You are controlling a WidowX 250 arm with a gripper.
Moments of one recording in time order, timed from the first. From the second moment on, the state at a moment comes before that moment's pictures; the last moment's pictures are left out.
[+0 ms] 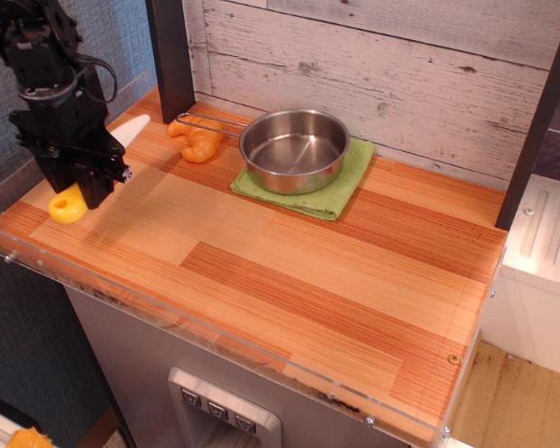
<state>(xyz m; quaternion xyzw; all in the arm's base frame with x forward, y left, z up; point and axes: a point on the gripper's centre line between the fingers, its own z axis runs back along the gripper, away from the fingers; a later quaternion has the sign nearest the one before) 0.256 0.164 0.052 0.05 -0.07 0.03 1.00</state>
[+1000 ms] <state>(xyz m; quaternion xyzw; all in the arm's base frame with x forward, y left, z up) 0.269 -0.042 0.078 -0.03 -0.07 -0.02 1.00</state>
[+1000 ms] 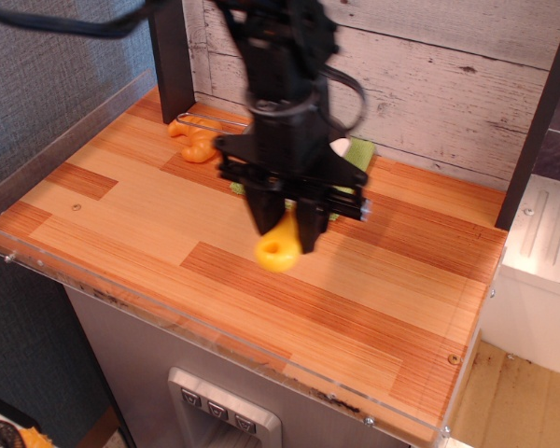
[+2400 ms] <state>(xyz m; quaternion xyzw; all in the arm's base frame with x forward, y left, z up) 0.320 -0.080 0.015 0.02 -0.01 -0.02 1.00</state>
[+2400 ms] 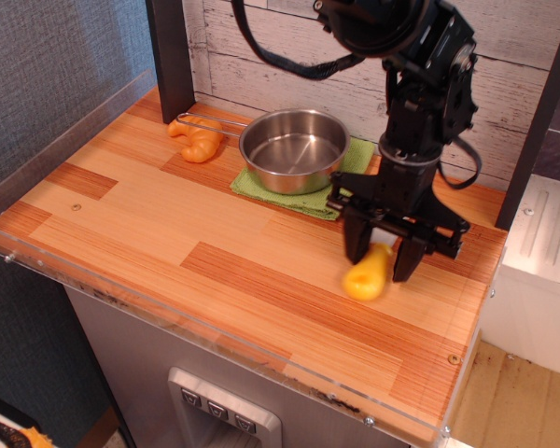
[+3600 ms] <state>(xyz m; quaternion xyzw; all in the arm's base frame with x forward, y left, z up) 0.275 0.011 0.086 -0.01 -0.04 -0.04 1.00</state>
